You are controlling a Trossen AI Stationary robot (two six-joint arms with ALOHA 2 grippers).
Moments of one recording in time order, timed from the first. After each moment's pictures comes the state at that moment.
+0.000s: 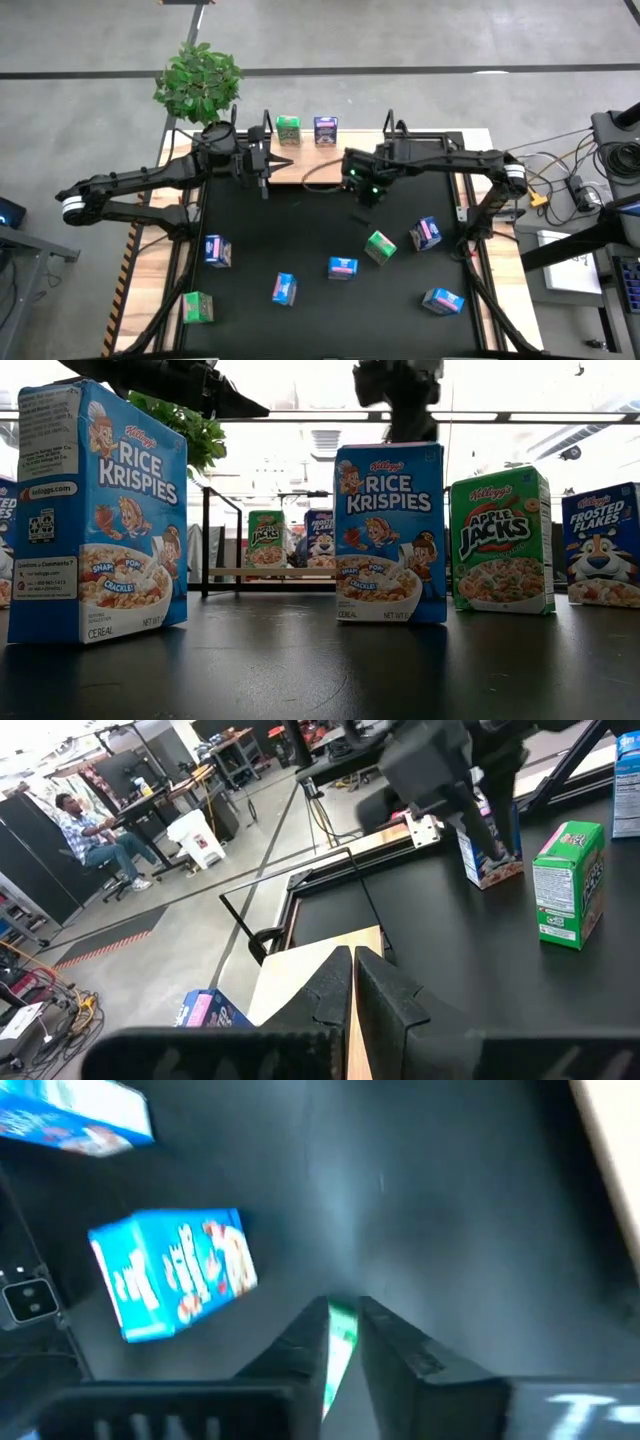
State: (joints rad) left arm 0.38 1.03 0.77 0.06 0.16 0.49; right arm -0.13 1.68 1.61 -1.17 -0.25 0.32
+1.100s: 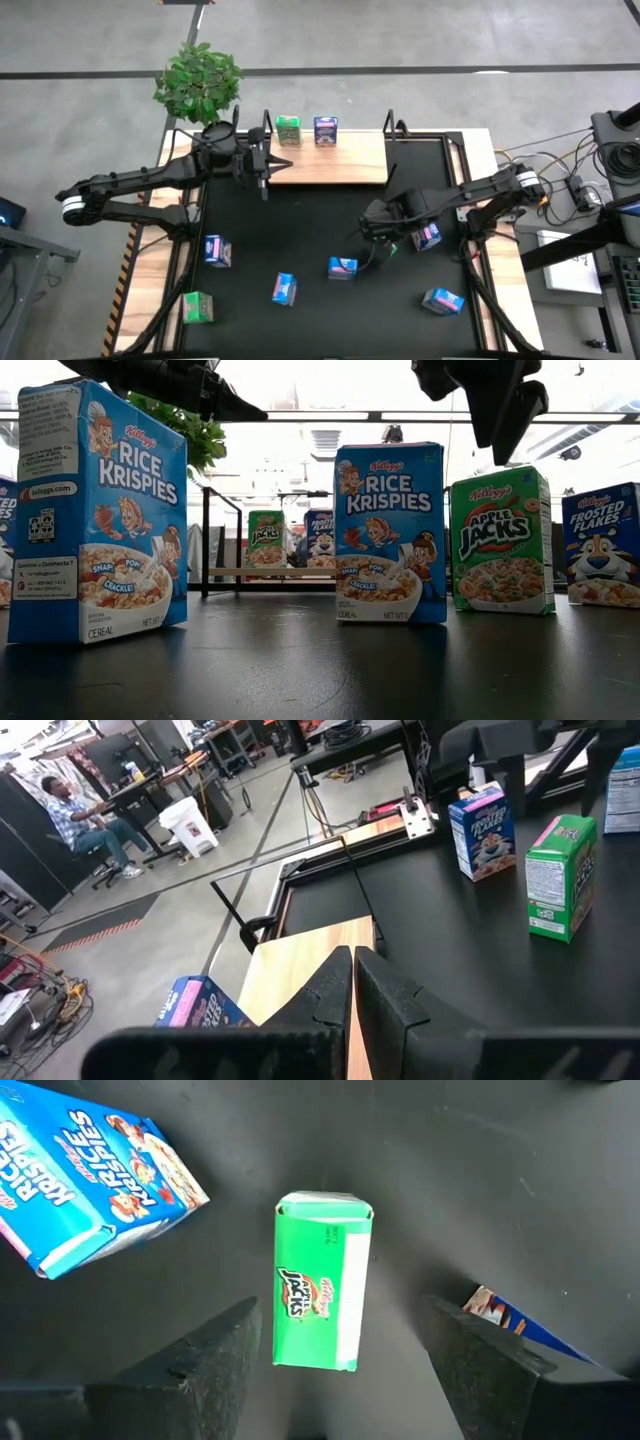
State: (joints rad) left arm 0.37 1.03 0.77 0.03 0.16 0.46; right arm 0.22 1.60 1.45 -1.28 0.03 0.94
